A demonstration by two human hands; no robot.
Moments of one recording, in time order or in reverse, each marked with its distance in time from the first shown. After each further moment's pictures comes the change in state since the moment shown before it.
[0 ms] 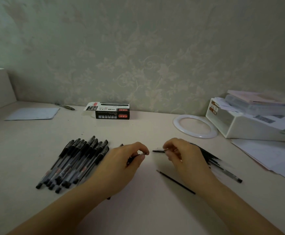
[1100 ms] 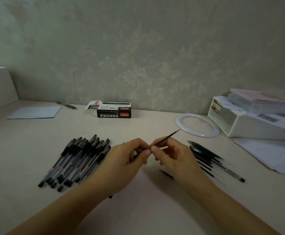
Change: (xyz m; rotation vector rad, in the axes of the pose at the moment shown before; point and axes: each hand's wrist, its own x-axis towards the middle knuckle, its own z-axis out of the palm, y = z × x) left_hand 0.001 0.006 -0.001 -0.153 0.013 -0.003; right_hand -0.007 -0.020 0.014 0.671 -0.100 0.041
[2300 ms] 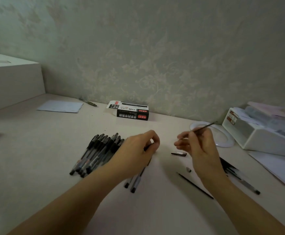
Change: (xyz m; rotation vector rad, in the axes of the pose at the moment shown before) left_hand 0.007 -0.004 -0.029 0.169 0.026 -0.064; right_hand 0.023 -0.008 0.005 0.119 0.279 -0.106
